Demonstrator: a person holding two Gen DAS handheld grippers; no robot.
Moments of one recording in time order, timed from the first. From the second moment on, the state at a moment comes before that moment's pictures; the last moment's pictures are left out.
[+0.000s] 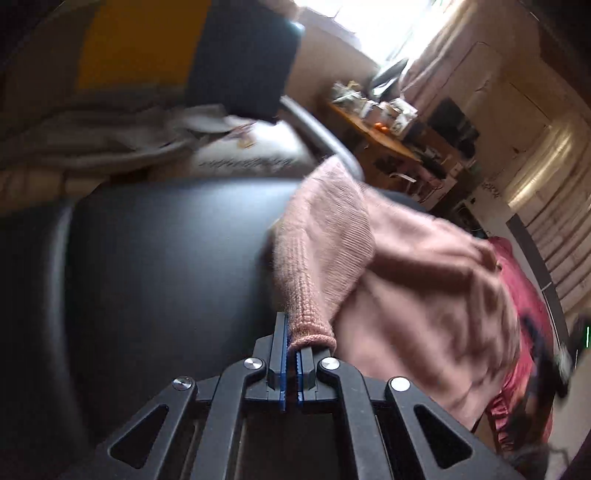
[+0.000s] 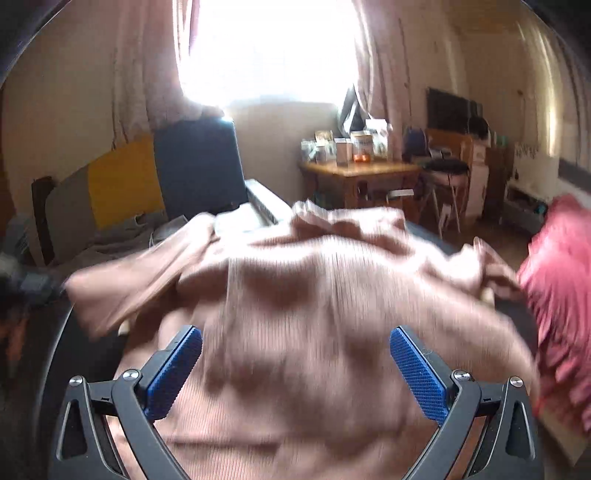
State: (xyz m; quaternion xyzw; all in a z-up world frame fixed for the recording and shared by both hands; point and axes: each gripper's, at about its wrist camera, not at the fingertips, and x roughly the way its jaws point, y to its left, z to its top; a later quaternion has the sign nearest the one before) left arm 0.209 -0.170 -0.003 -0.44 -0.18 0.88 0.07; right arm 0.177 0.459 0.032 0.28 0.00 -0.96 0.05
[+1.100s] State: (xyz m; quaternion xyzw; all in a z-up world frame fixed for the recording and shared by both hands) left arm 0.242 -0.113 0.064 -0.43 -0.05 0.90 0.07; right arm 0.225 0.334 0.001 0.37 -0.11 -0.85 0.37
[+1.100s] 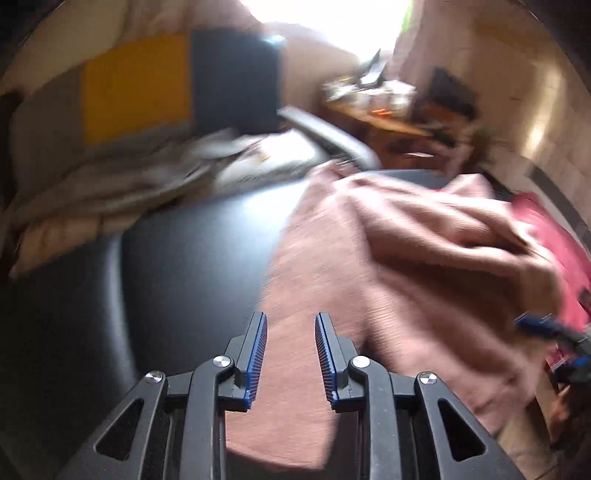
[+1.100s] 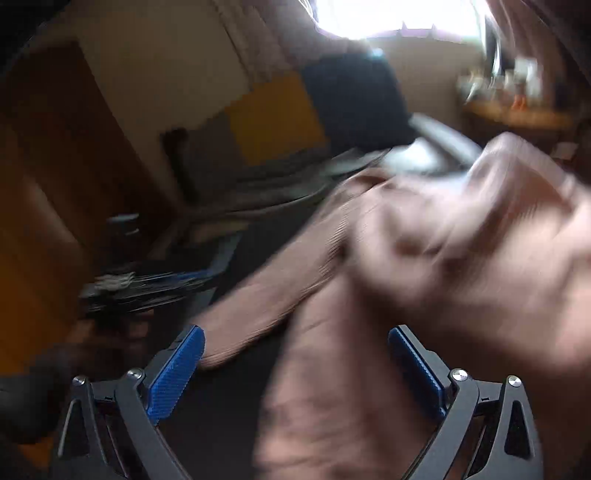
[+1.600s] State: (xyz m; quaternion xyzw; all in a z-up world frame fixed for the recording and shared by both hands) left arm 0.182 0.105 0.113 -0.29 0.34 0.85 0.30; right arm 0.281 0.375 -0.034 0.40 -0.11 -0.87 0.27
